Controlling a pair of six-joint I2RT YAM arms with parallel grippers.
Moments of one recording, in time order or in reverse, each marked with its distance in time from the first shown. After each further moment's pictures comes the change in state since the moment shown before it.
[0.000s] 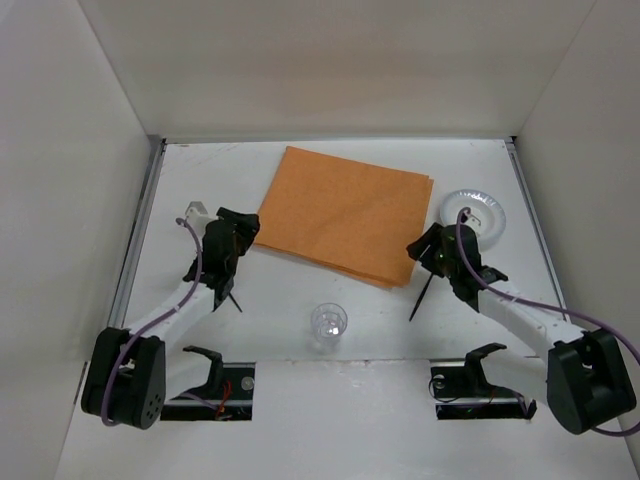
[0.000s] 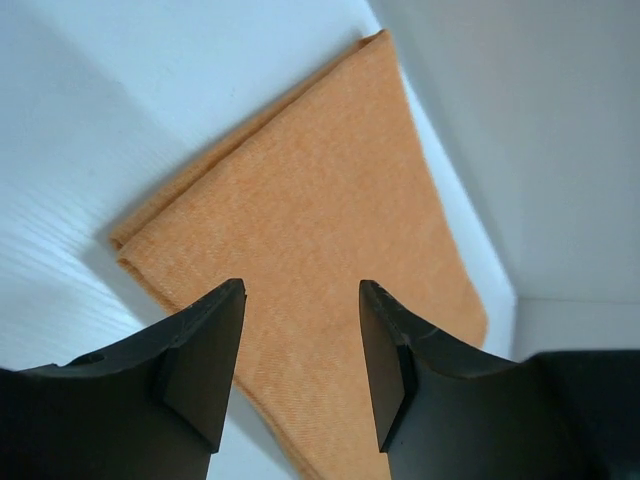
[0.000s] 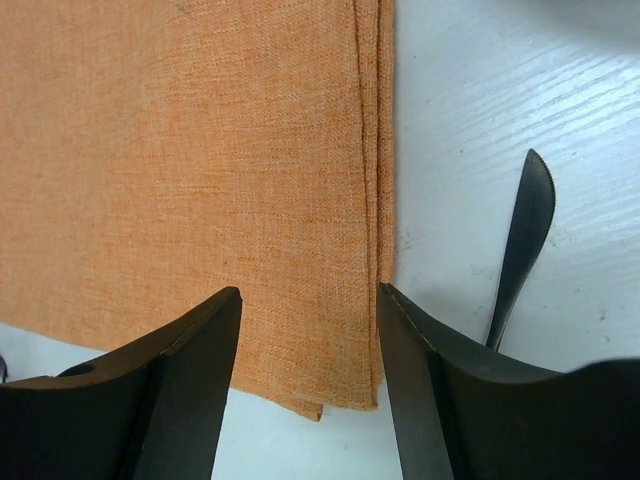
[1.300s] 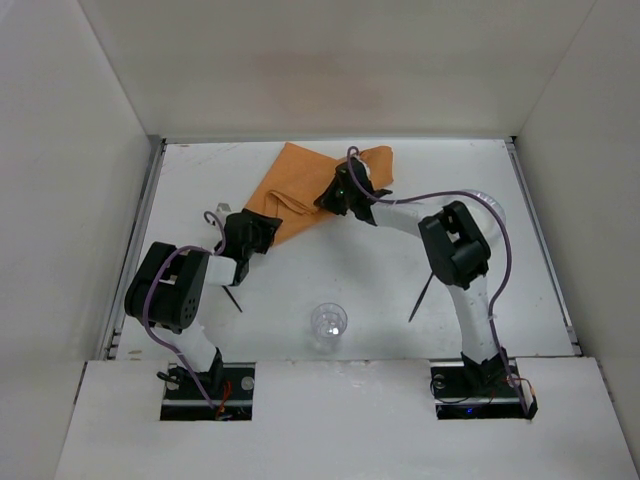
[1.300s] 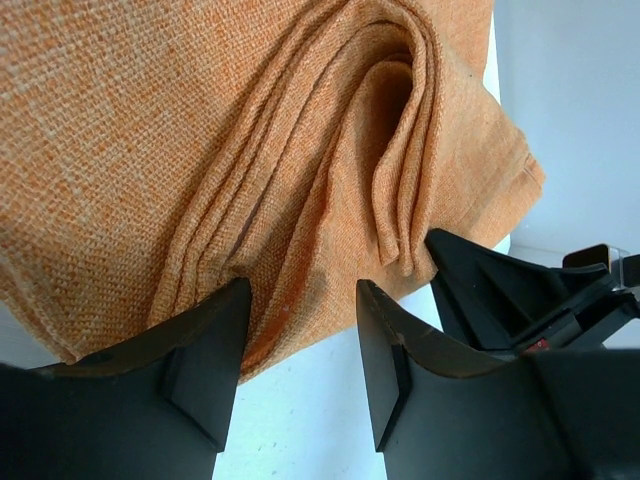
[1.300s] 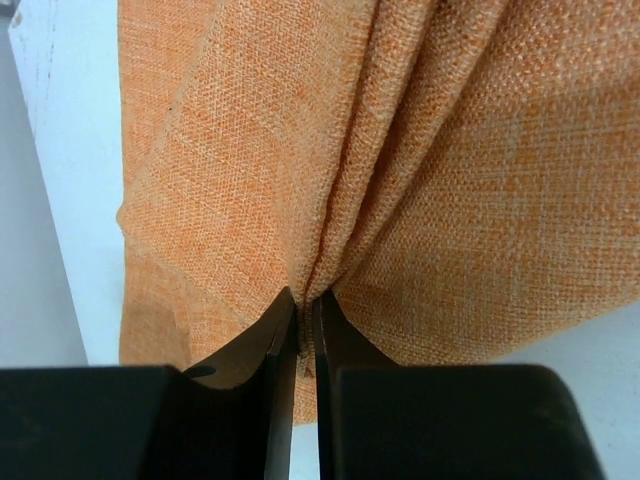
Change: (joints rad) left arm 0.011 0.551 0.108 0.294 0.235 -0.145; right arm 0.245 1.133 1.110 0.034 -0.164 0.144
